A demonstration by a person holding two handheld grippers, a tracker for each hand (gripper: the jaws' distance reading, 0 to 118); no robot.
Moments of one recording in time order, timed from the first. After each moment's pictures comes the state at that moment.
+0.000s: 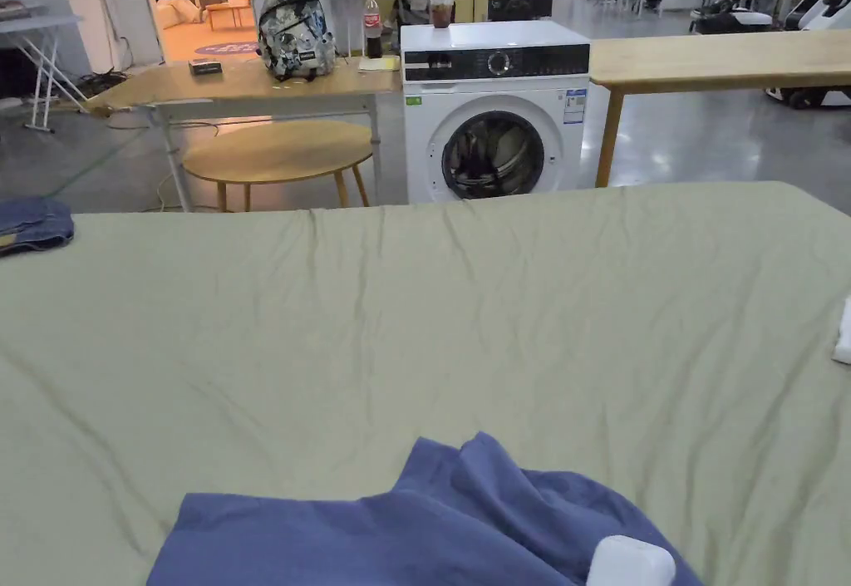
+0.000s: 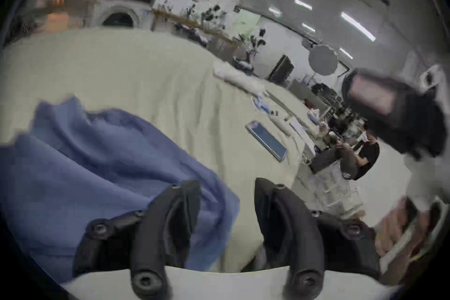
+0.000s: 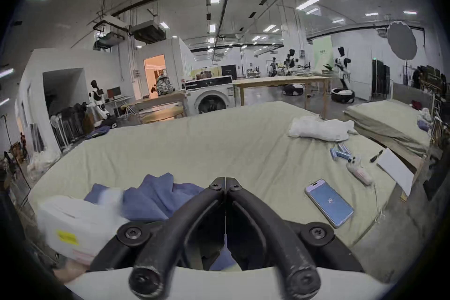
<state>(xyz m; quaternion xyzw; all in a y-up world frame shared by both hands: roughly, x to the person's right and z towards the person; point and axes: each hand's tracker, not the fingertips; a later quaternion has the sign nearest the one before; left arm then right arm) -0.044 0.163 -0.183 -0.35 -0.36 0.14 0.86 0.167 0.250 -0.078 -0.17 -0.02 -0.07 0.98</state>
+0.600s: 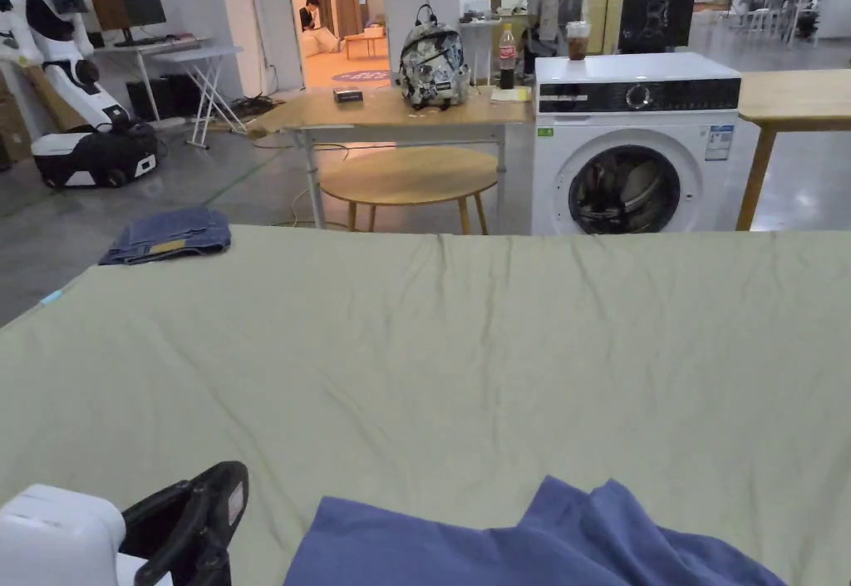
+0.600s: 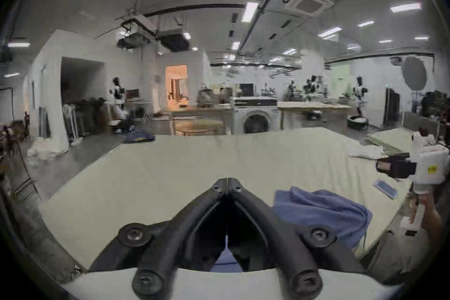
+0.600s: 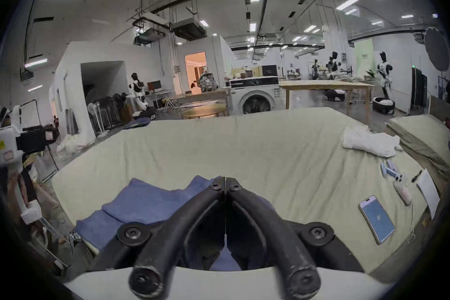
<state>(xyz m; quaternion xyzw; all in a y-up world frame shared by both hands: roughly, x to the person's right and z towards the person) -0.325 0.314 -0.036 -0.11 0.04 0.00 0.99 0.100 0.258 -0.112 -0.16 0.12 -0.05 0.98</state>
